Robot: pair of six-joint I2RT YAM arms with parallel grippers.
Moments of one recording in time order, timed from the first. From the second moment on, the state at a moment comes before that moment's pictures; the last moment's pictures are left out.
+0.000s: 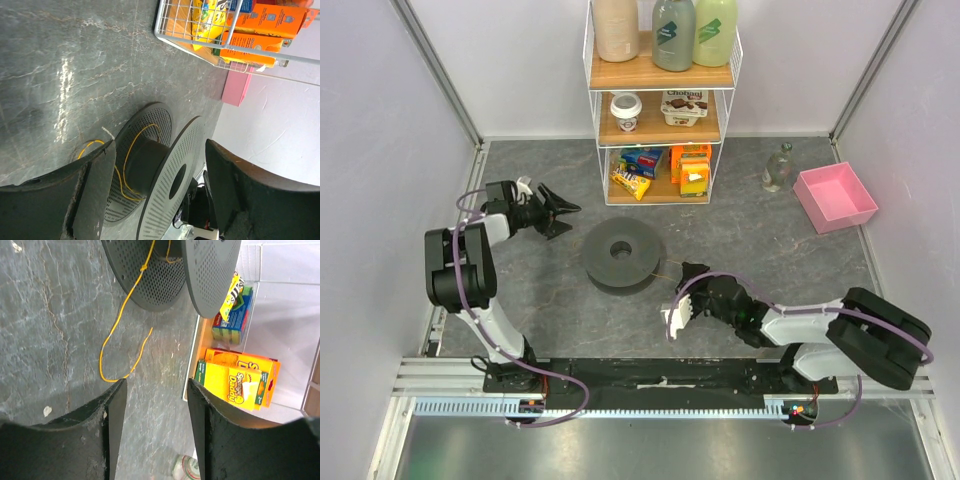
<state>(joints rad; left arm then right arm) 0.16 1.80 0.96 0.02 0.85 -0.75 0.93 1.34 0.23 0.67 0.08 -1.33</state>
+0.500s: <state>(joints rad) 0.28 1.58 1.08 -0.32 0.87 -0.50 0.84 0.97 0.30 0.25 0.10 -1.12</state>
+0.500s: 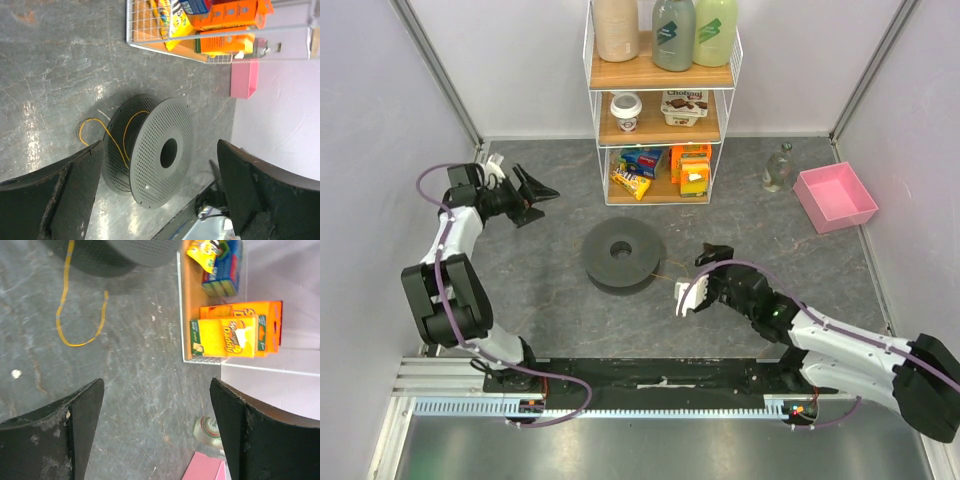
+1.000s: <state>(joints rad) 0.27 1.33 1.22 -0.71 0.87 -0.11 0.73 1.10 0.70 -0.15 0.12 -0.51</state>
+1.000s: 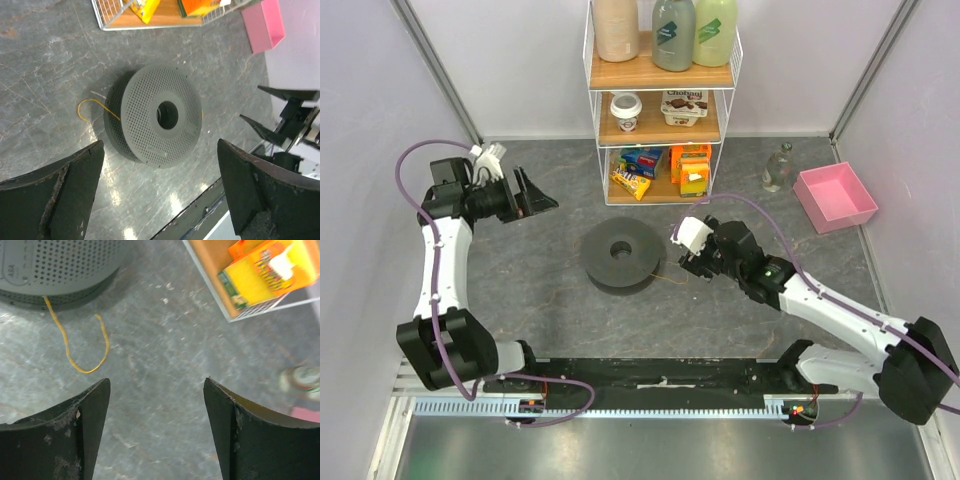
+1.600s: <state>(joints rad) 0.24 1.12 1.09 -0.96 0.65 0.33 0.24 1.13 0.80 -0.34 -0.08 -0.08</state>
